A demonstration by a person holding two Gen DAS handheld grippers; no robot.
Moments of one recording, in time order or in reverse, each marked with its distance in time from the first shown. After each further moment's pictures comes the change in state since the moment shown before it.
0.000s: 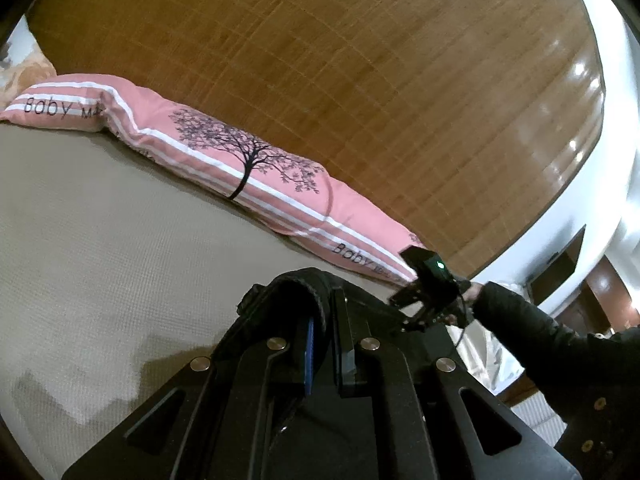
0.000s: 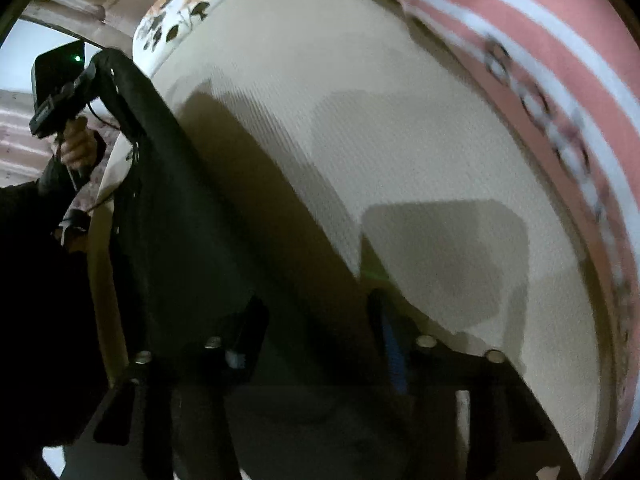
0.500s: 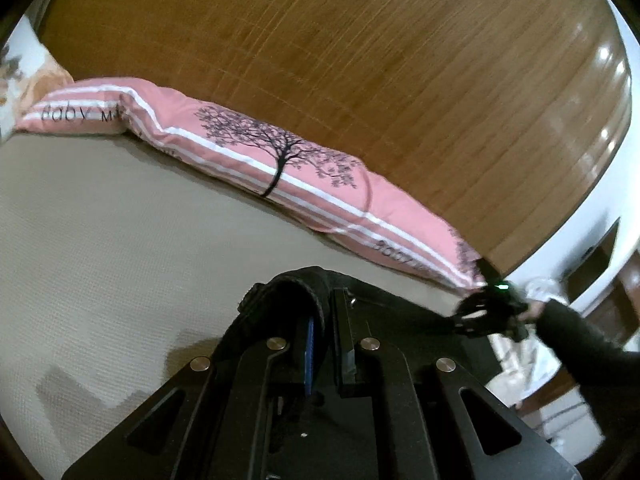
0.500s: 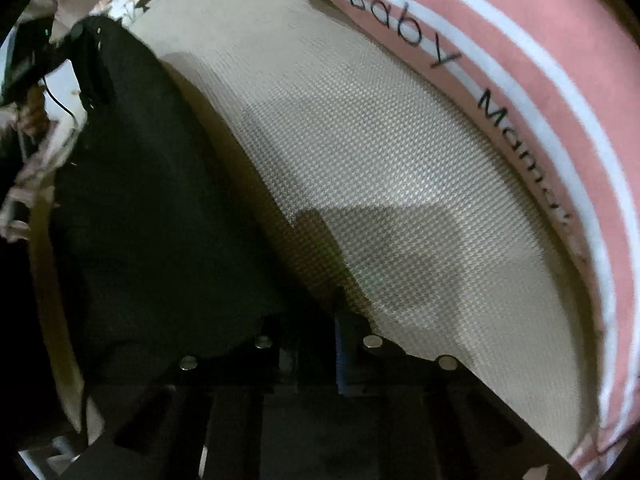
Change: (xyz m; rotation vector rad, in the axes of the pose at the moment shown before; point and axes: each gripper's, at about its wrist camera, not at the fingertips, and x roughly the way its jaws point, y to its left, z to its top) left arm 0.021 0.002 0.002 0.029 0.020 0.163; right arm -0.016 0.010 -0.060 0.072 -0.063 -0.341
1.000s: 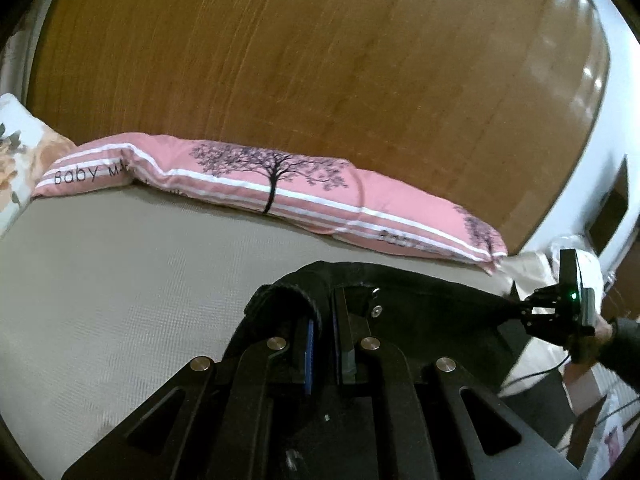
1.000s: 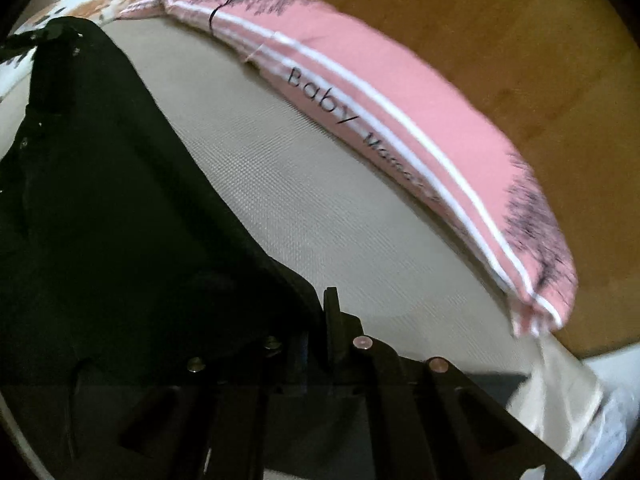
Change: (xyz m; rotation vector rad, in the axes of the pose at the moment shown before) left arm -0.039 -0.037 -0.022 0.195 -0.044 0.062; right arm -0.052 0.125 -0.069 0.222 -0.258 -0.600
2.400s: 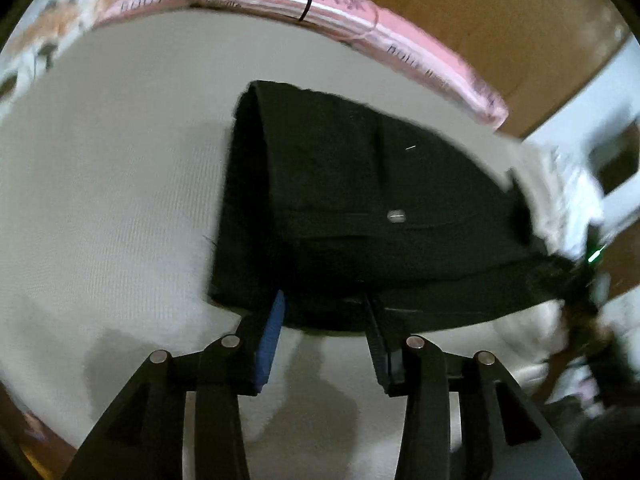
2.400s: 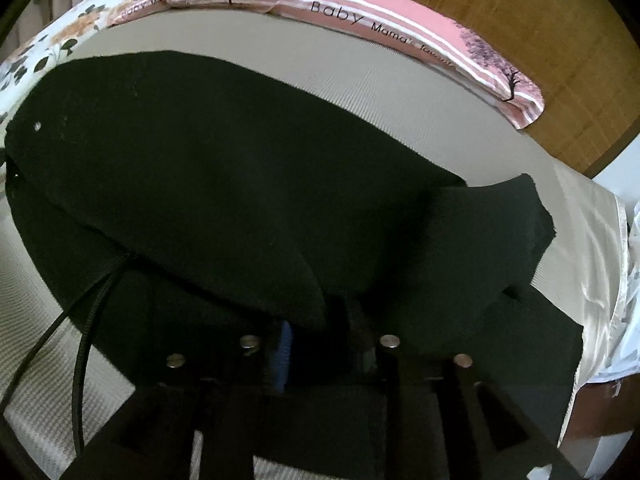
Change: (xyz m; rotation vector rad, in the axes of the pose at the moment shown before) left arm -0.127 -0.005 -0.191 -0.135 0.443 0.018; right arm -0.091 0.136 -0.176 0.324 0.077 0.023
